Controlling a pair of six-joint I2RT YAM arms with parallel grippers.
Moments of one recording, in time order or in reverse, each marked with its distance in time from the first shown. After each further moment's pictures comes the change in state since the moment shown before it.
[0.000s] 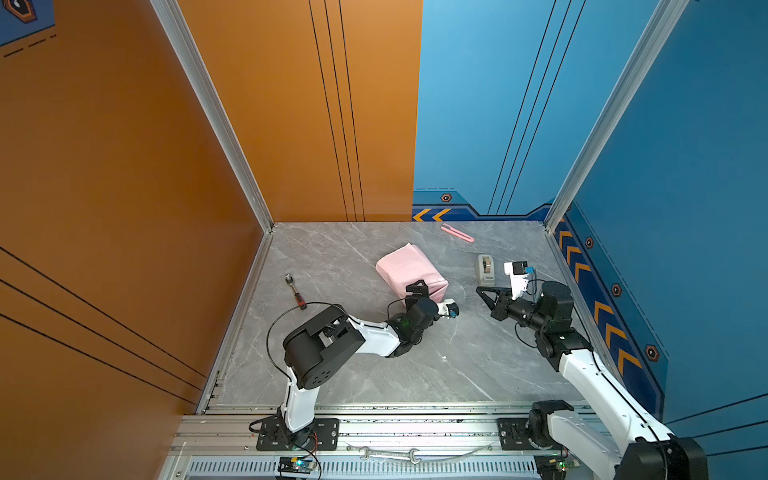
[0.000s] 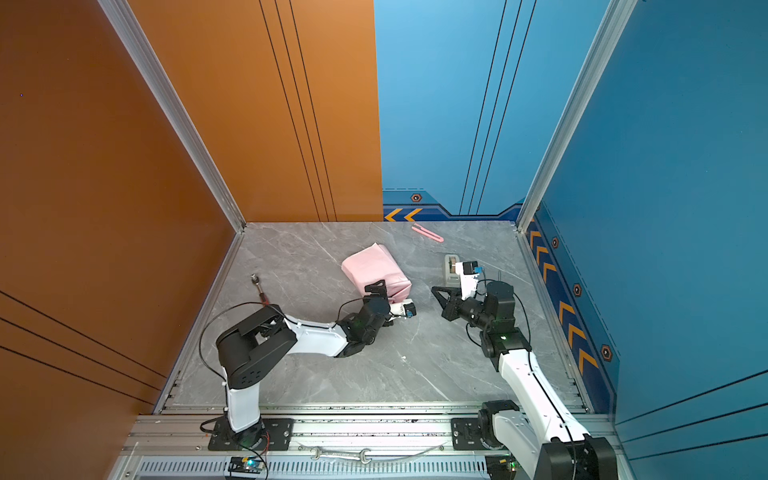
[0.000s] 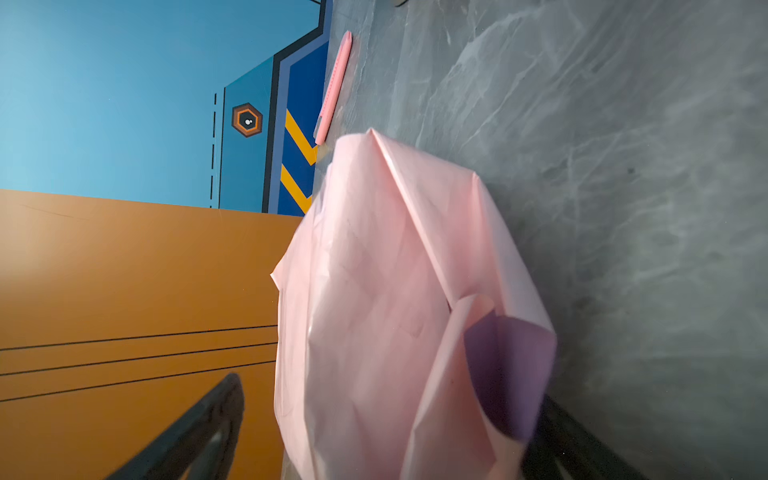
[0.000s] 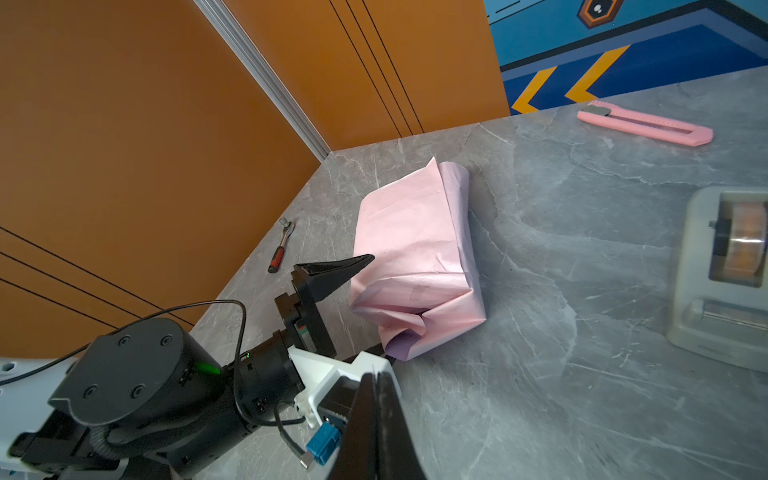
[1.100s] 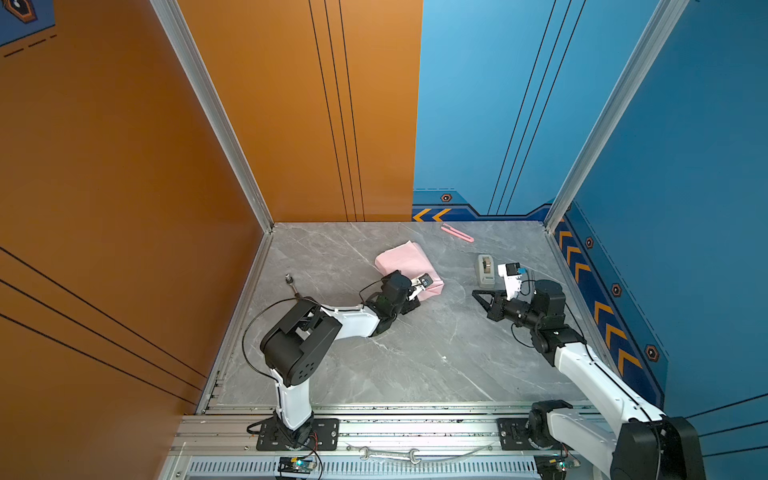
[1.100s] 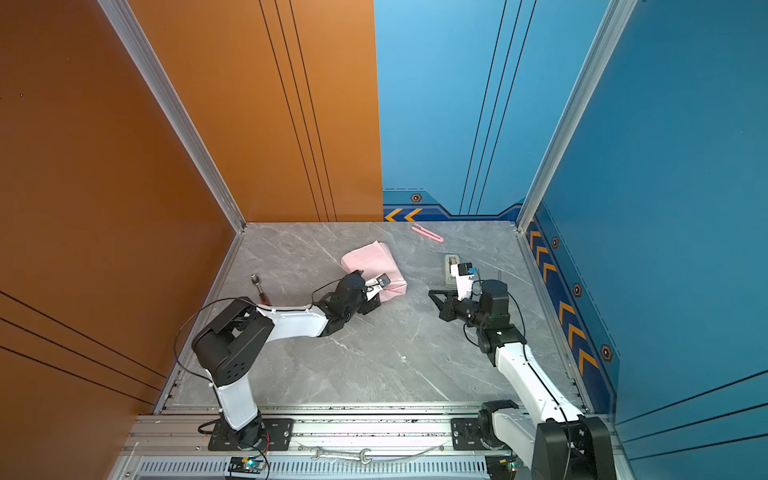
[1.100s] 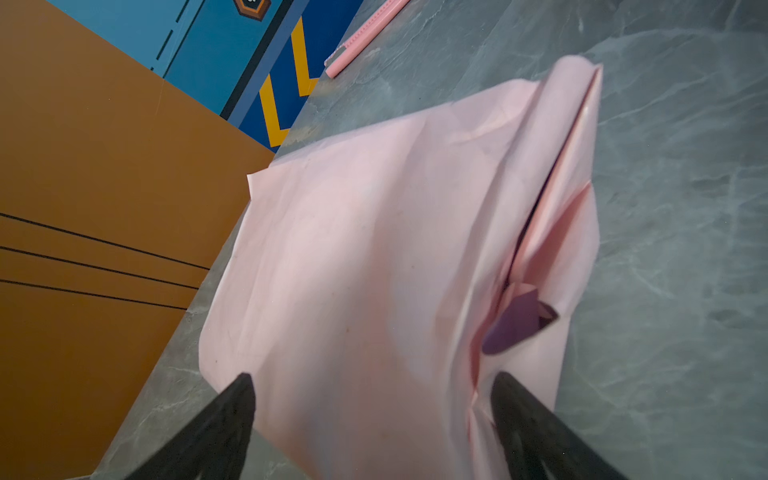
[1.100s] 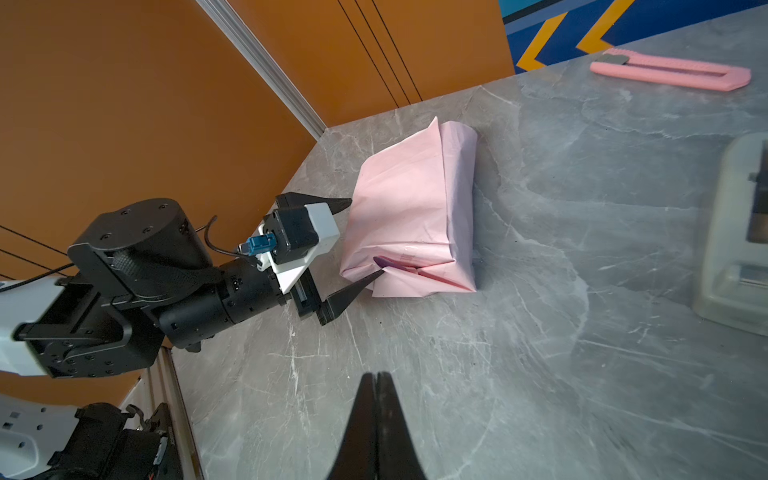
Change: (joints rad) left arm 0.231 -0.091 0.001 -0.152 0.323 -0.418; right arm 0.022 0.100 0.010 0.005 -0.021 -0.003
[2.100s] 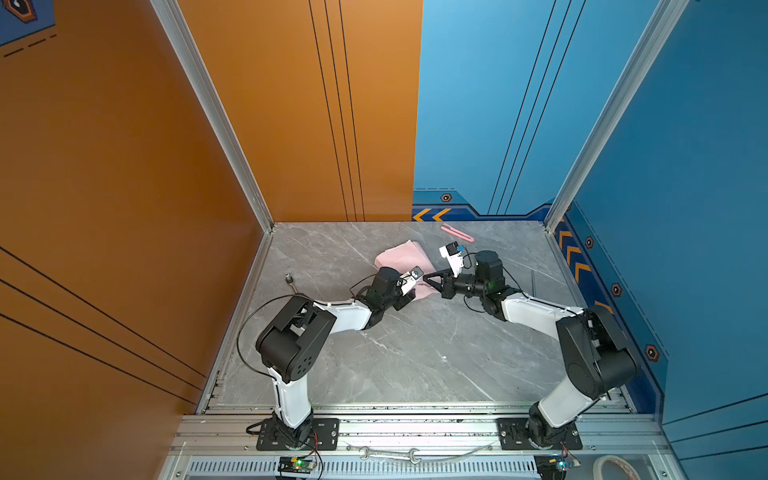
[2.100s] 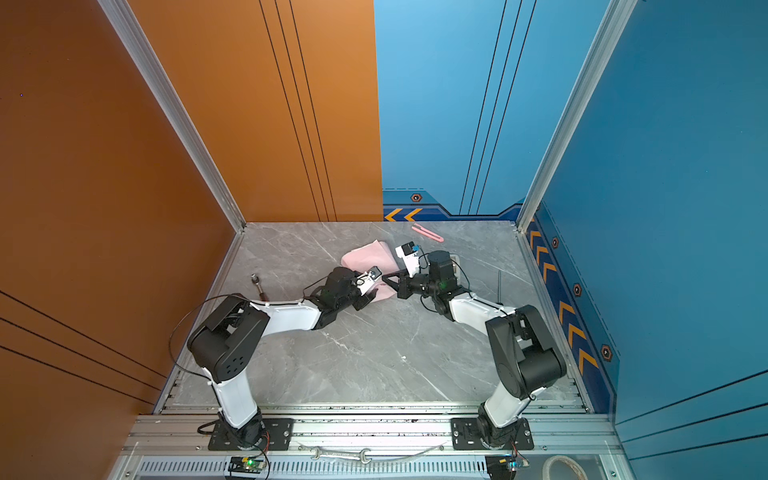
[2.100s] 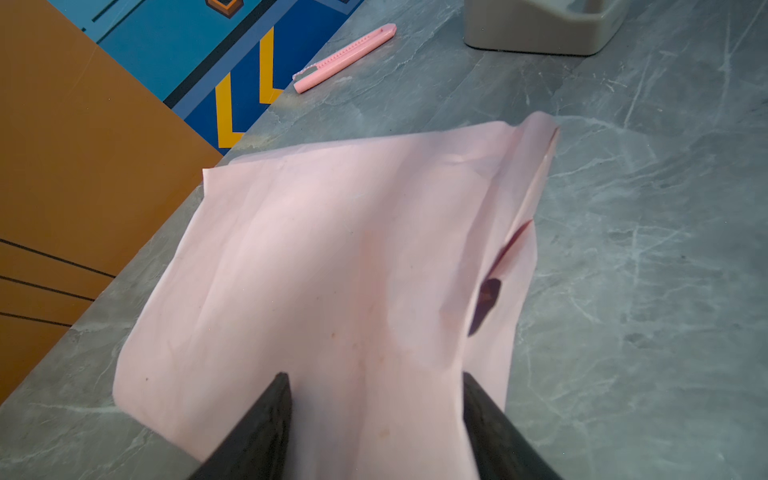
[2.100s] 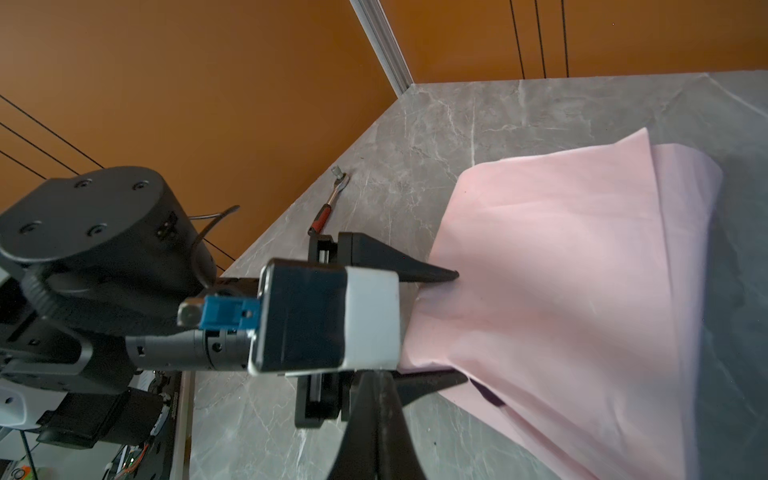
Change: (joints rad) left arm 0.092 0.000 0.000 0.005 0.271 -0.141; right arm 0.270 0.618 0.357 0.302 -0.051 -0.053
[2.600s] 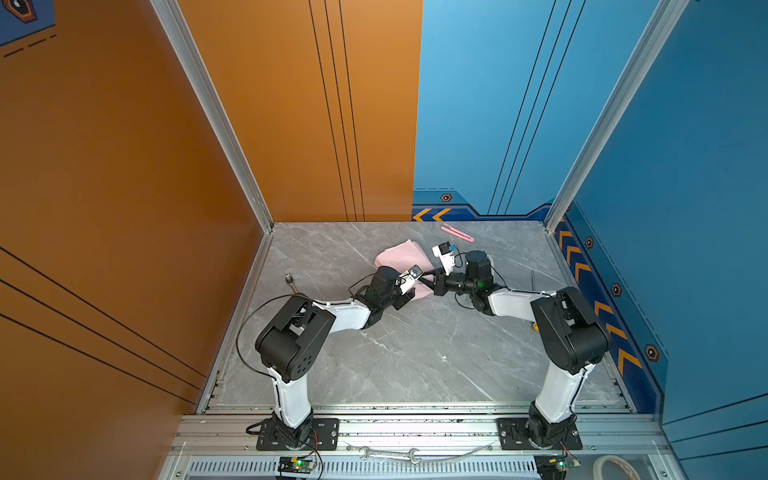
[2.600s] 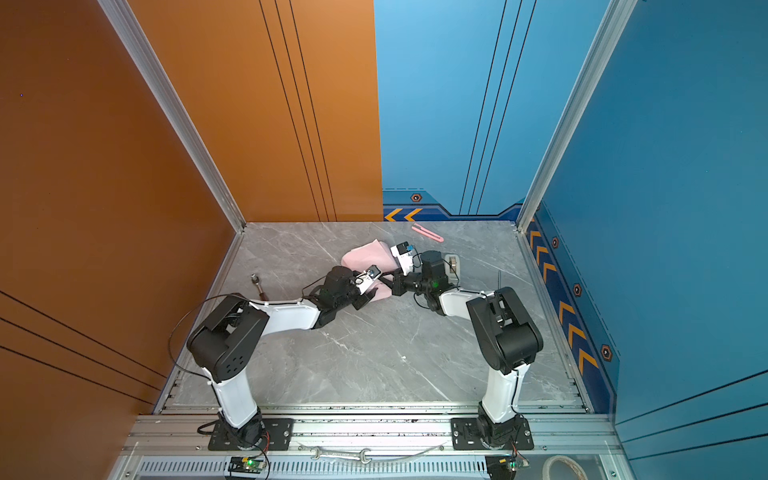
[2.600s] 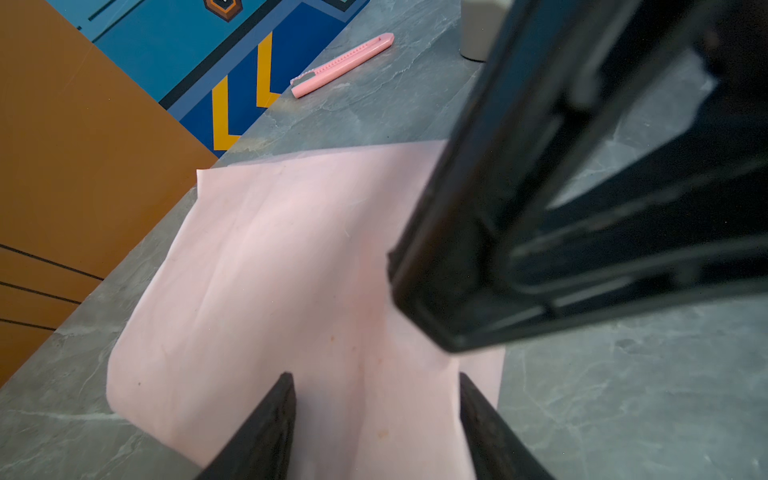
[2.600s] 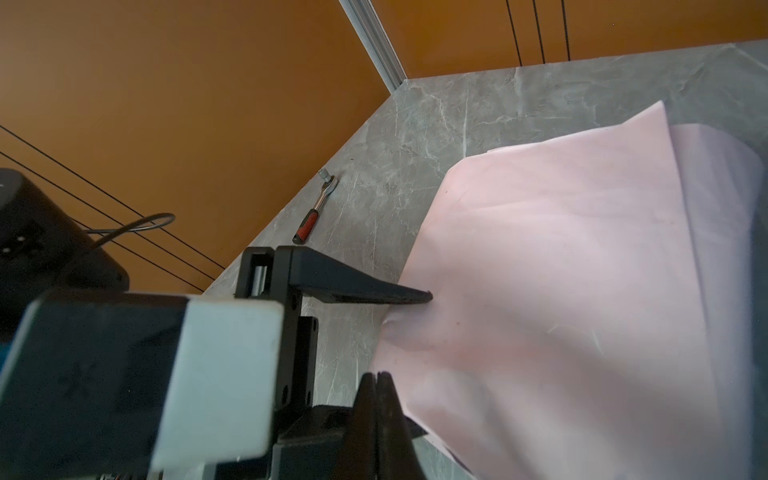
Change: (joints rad) left arm 0.009 0.000 0.000 0.006 0.029 -0.012; right arm 0.005 0.183 0.071 0.131 0.002 0.047
